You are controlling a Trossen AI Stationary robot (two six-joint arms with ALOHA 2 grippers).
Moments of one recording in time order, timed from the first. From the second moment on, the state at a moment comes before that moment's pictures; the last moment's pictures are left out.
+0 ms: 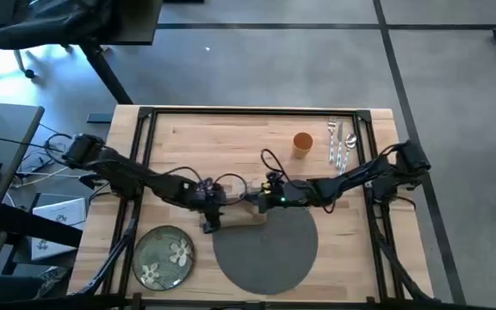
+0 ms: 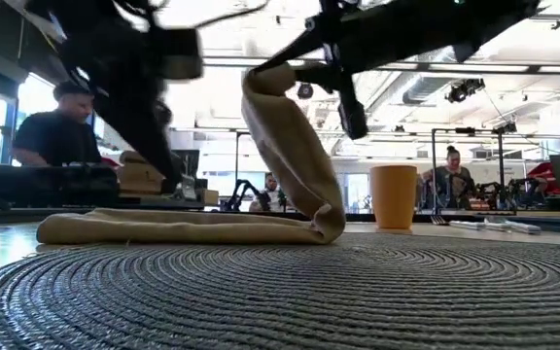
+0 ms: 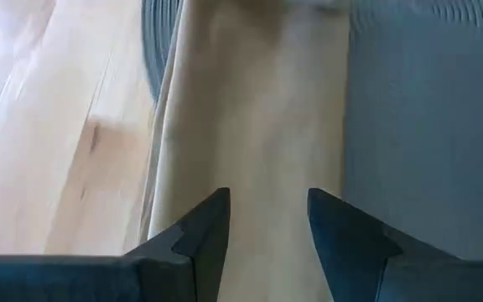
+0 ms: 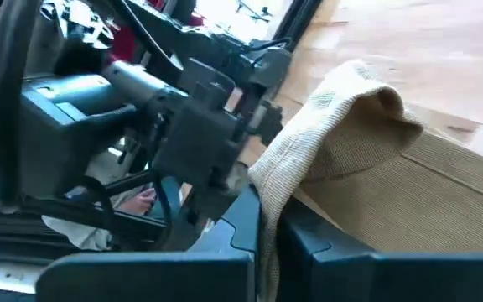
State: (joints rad) left arm -0.33 1.46 0.83 -0.47 -0.21 -0.49; right arm 0.21 1.74 0.91 0.58 0.26 1.09
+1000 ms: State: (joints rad) left arm -0.40 1.25 0.73 -0.52 -0.39 -0.63; right arm 0.15 2.02 1.18 0.43 0.06 1.08
